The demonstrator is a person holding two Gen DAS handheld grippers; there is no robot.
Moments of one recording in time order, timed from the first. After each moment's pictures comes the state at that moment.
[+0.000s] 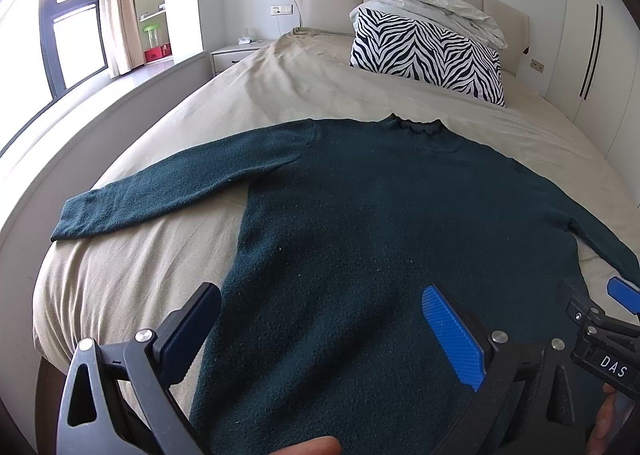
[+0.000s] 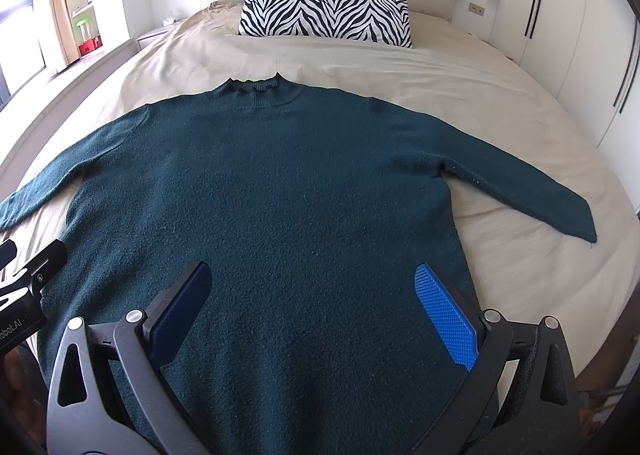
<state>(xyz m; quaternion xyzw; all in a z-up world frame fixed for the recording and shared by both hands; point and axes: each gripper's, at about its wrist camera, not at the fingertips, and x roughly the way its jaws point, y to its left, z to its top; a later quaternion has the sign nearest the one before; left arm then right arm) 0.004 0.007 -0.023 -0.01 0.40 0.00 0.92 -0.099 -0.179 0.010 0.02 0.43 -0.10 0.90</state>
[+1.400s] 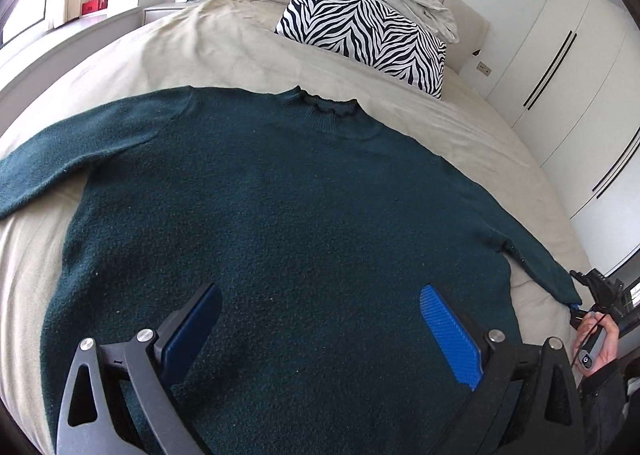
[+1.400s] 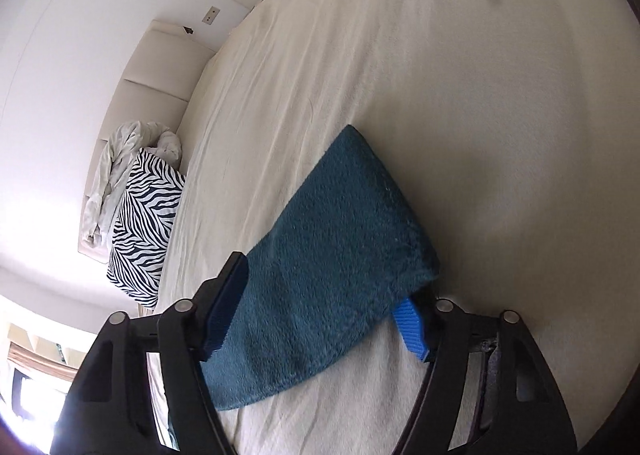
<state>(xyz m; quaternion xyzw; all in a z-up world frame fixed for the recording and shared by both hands) 0.082 -0.055 -0.057 -0.12 0.45 -0.14 0.87 -0.153 -0.703 -0.105 0.55 0.23 -0.24 0.77</state>
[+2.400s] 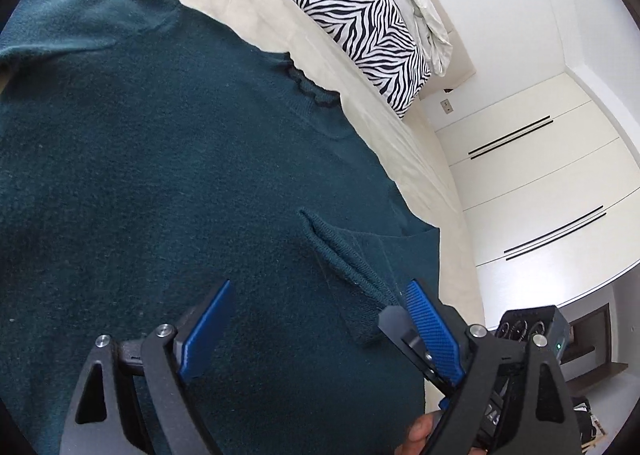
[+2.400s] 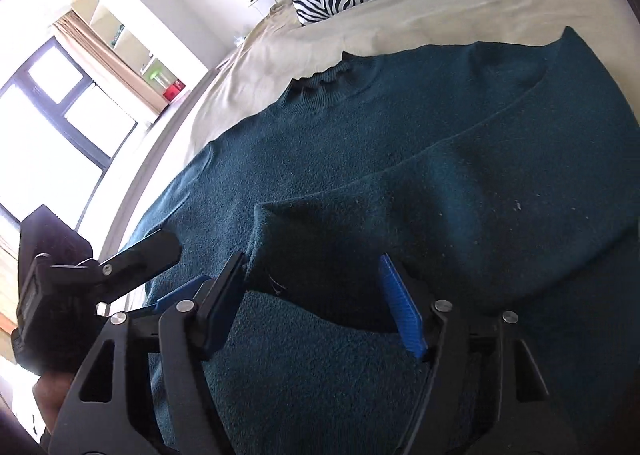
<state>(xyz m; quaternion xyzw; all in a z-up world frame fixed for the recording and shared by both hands) 0.122 -0.035 -0.091 -0.33 0.48 -0.24 0.78 0.024 -0.270 -0.076 0.24 0.42 0.12 0.87</state>
